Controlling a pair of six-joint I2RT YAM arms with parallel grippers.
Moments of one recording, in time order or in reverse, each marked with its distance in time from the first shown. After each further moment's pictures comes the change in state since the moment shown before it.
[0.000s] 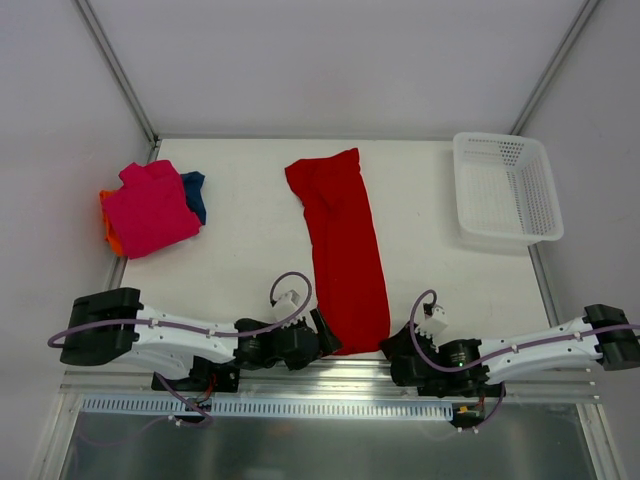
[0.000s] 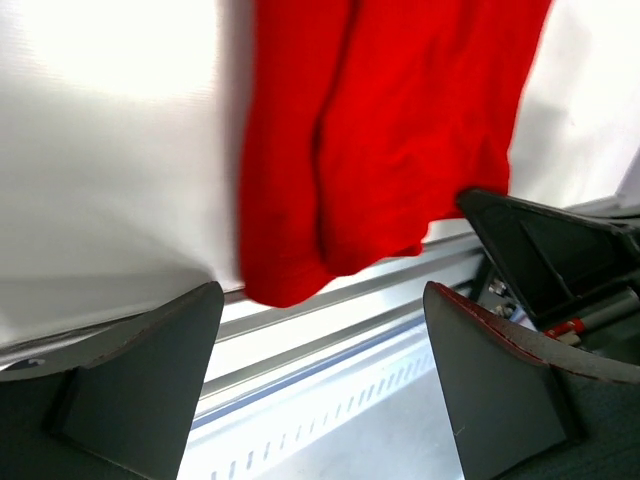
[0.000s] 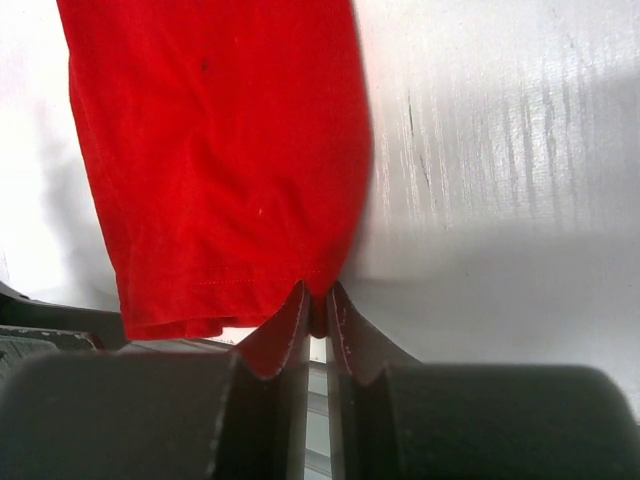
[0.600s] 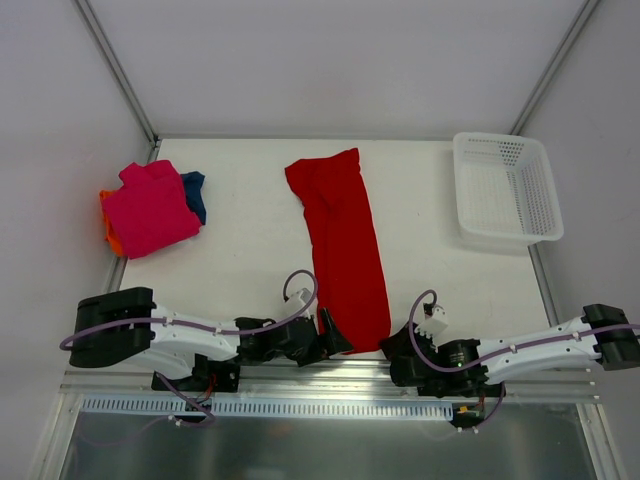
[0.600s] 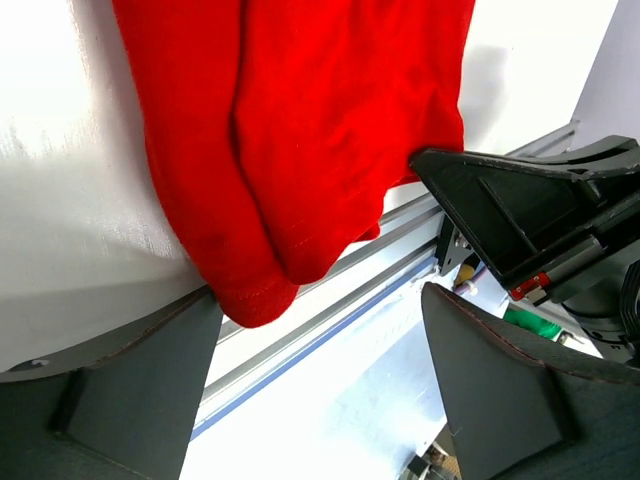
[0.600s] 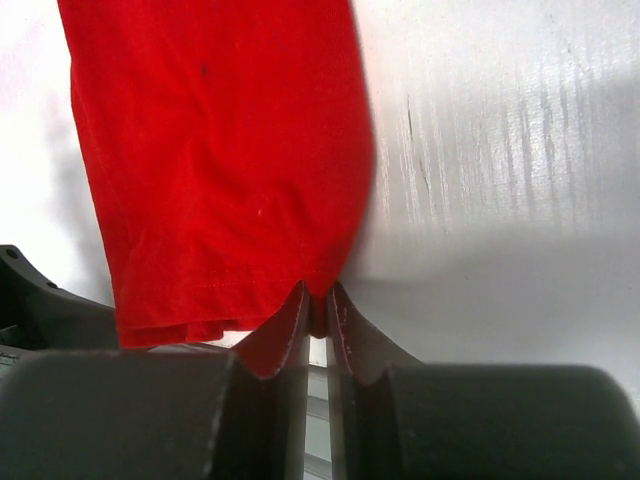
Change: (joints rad) left arm 0.081 0.037 -0.097 0.321 0.136 0.152; right arm 0.000 0.012 0.000 0.004 0.009 0.010
